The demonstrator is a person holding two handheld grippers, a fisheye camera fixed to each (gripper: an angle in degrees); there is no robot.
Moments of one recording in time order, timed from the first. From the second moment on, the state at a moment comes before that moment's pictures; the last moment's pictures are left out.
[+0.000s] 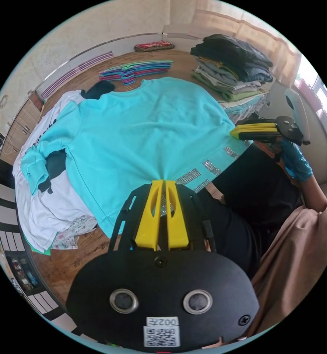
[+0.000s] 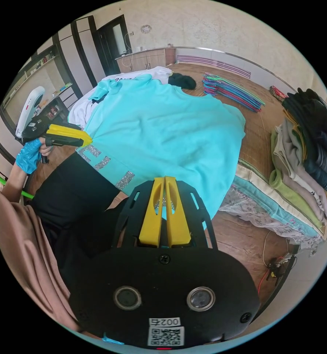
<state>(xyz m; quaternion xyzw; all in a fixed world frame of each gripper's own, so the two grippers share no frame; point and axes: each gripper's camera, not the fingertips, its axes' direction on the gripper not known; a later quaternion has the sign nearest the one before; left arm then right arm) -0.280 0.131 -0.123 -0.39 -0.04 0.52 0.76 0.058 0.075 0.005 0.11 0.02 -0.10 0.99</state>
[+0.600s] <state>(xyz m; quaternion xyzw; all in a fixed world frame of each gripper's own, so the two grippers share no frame) -0.275 0.132 -0.112 -0.40 -0.04 0.51 0.76 0.058 0.069 0.013 0.11 0.04 -0.10 0.99</state>
